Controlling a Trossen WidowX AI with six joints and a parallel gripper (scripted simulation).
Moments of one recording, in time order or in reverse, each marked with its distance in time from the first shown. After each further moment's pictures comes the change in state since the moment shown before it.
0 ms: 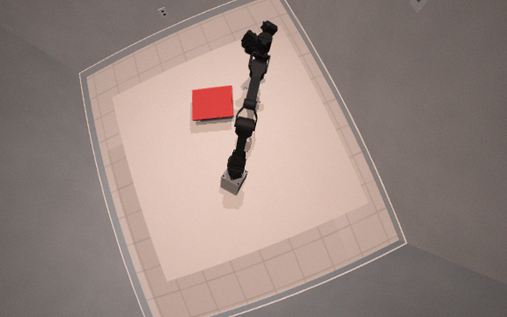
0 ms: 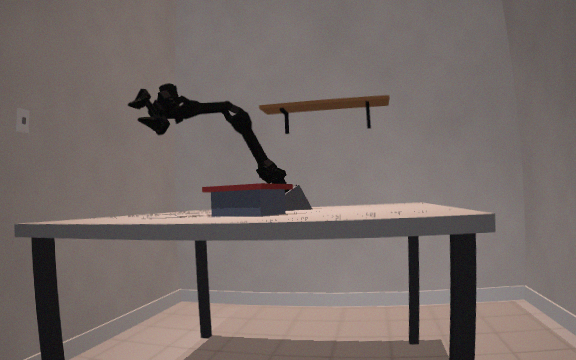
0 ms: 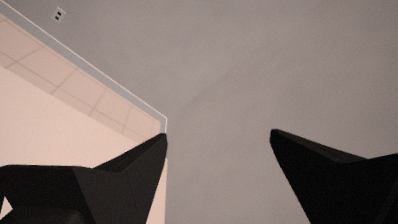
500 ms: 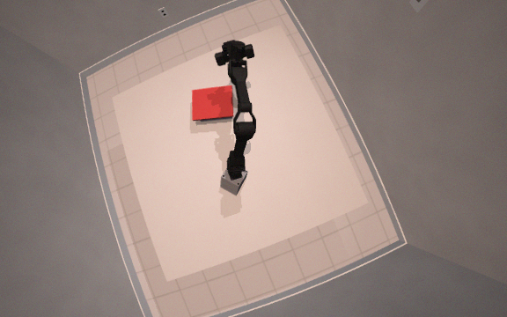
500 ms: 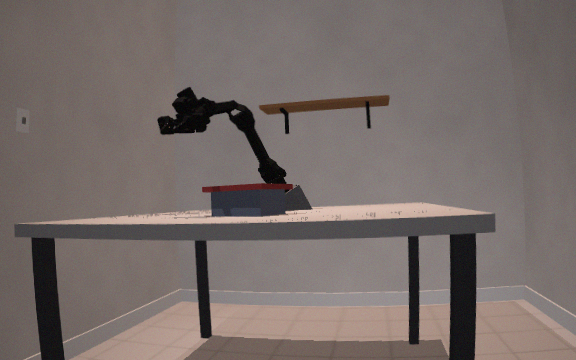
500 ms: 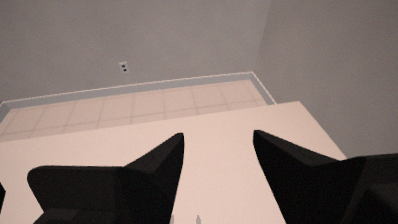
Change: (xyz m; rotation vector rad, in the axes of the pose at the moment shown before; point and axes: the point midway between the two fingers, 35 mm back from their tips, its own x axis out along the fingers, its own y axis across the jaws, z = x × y) arm -0.020 0.144 0.056 0.802 0.226 0.252
